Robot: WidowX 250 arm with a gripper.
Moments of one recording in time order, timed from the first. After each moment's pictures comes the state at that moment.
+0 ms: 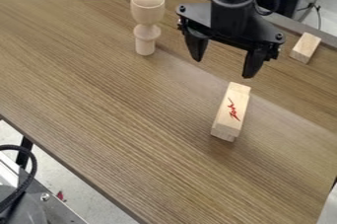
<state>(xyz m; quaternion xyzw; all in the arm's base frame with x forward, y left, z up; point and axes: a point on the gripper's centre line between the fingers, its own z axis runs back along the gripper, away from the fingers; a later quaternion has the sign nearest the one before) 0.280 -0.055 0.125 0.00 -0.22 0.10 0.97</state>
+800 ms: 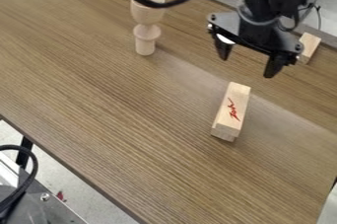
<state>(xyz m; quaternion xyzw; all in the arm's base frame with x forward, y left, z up) 0.331 -0.075 0.096 0.01 -0.27 0.06 0.96</state>
